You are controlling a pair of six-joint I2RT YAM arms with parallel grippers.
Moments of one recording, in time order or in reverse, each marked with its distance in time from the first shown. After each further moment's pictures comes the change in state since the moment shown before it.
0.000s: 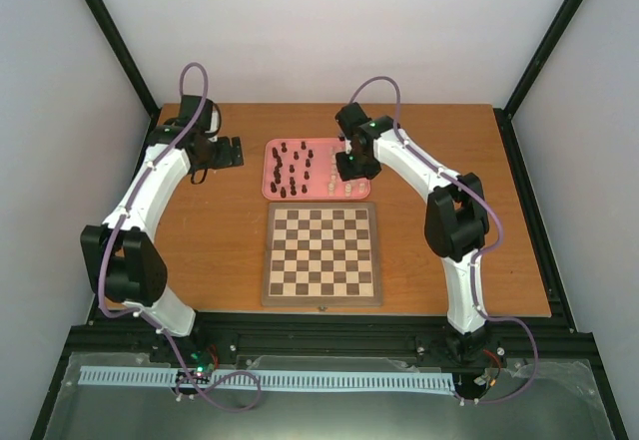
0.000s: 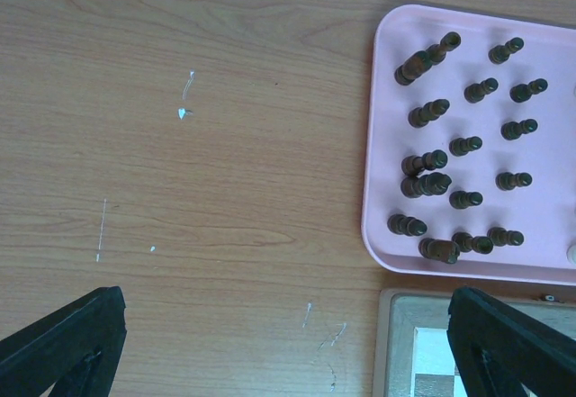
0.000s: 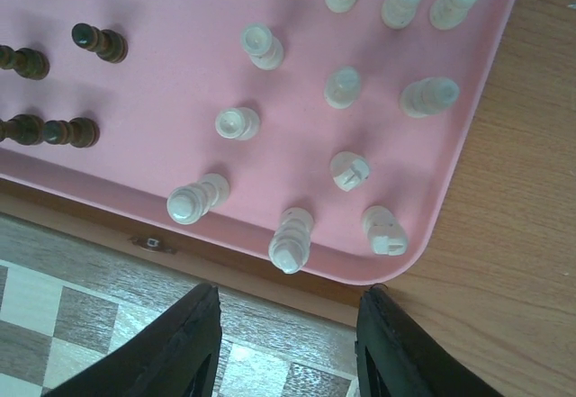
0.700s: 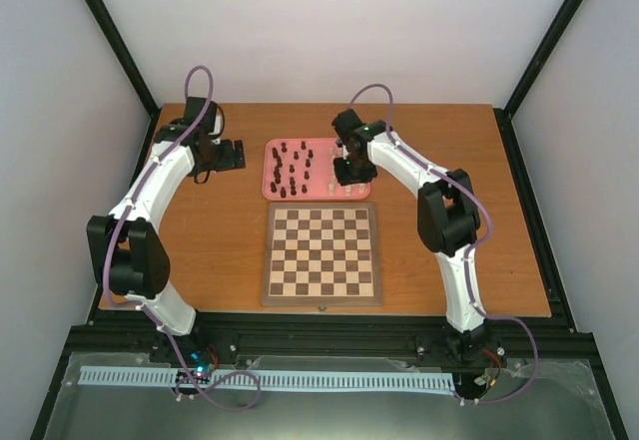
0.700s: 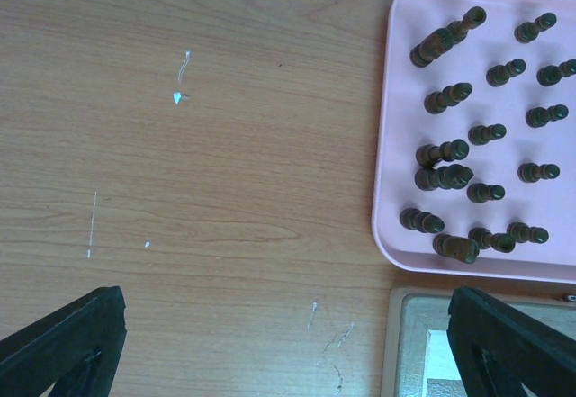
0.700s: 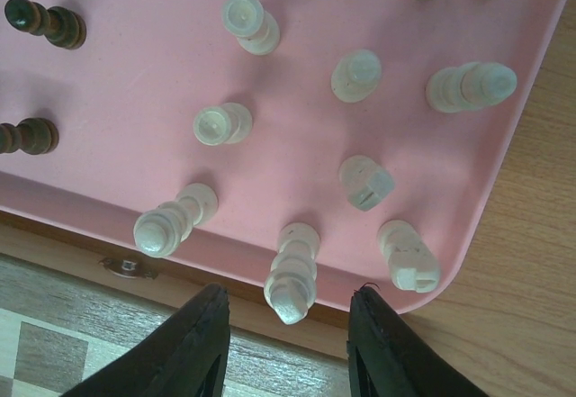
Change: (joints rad) left arm 0.000 0.050 0.000 0.000 0.000 0.000; right arm 0.000 0.076 0.010 0.013 -0.019 0.017
